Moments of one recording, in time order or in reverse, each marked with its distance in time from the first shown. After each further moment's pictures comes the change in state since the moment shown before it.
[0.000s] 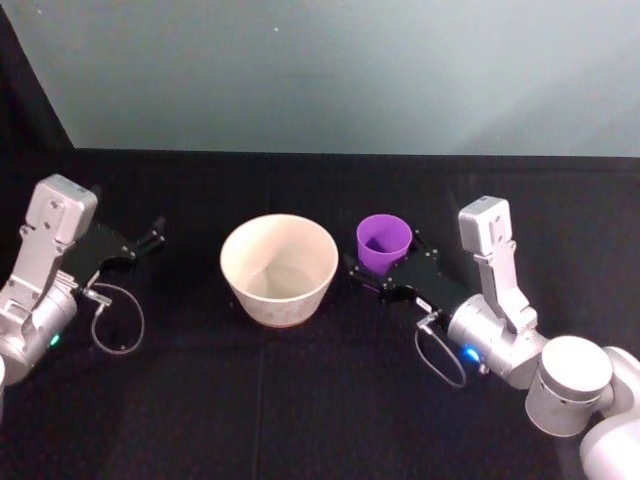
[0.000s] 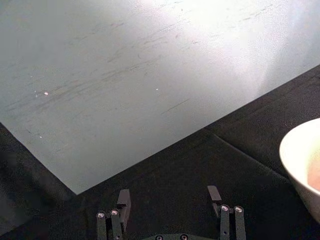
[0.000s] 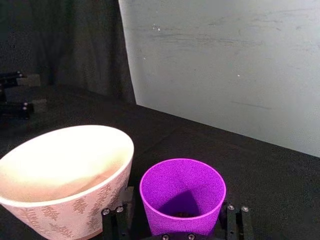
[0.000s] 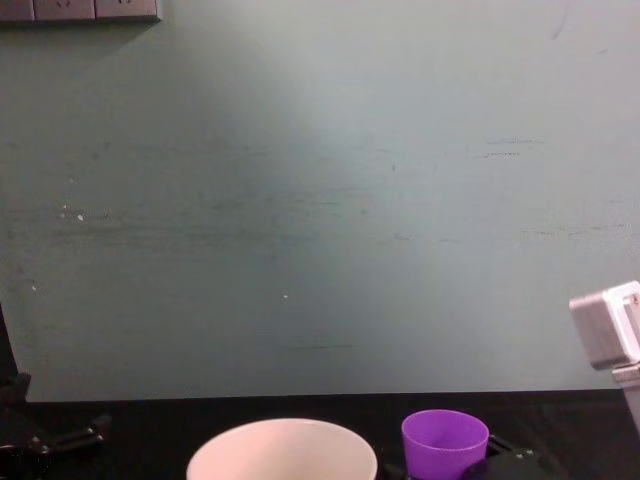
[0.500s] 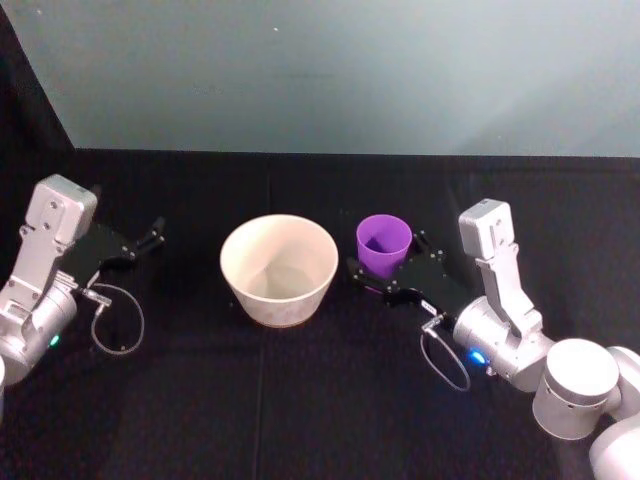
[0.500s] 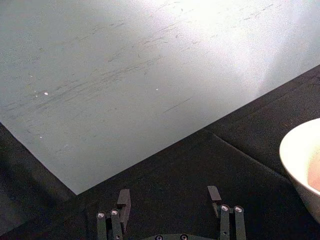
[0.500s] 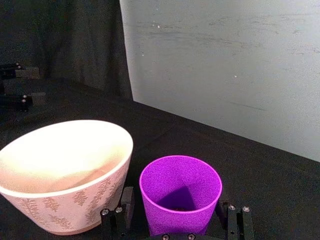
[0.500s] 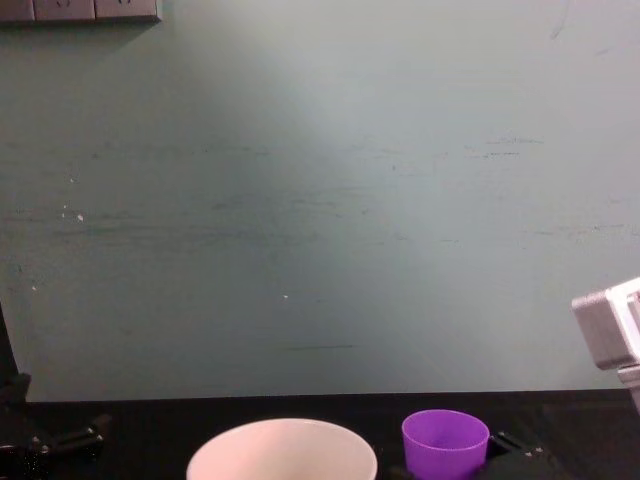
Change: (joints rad) left arm 0.000 0.000 0.000 0.000 0.000 0.000 0.000; right arm -0.013 0.042 -0.036 -0.051 -0.006 0.010 -0.048
